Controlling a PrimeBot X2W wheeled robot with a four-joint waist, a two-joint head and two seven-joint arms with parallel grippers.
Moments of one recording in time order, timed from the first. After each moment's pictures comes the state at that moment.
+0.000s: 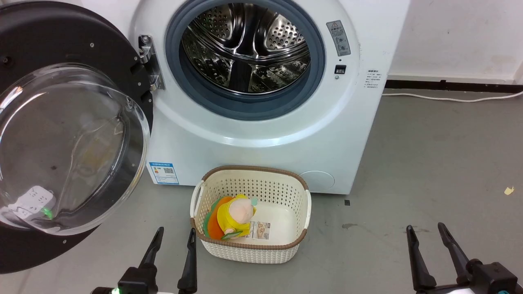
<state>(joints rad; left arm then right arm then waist) 0.08 0.07 -0.12 0.10 -0.12 0.02 -0.26 0.10 -0.06 -0.04 0.08 0.12 0.13 -0.26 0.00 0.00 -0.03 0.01</state>
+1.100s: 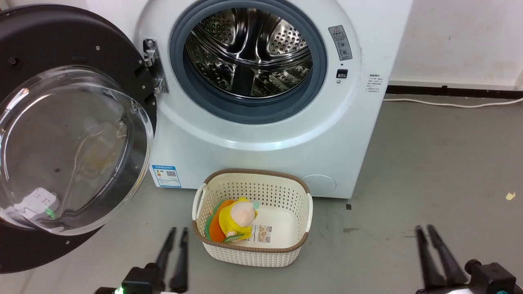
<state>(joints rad) 0.08 0.06 -0.12 0.10 -0.10 0.03 -0.26 0.10 -0.06 -0.04 0.09 0.12 0.13 -0.26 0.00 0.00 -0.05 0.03</state>
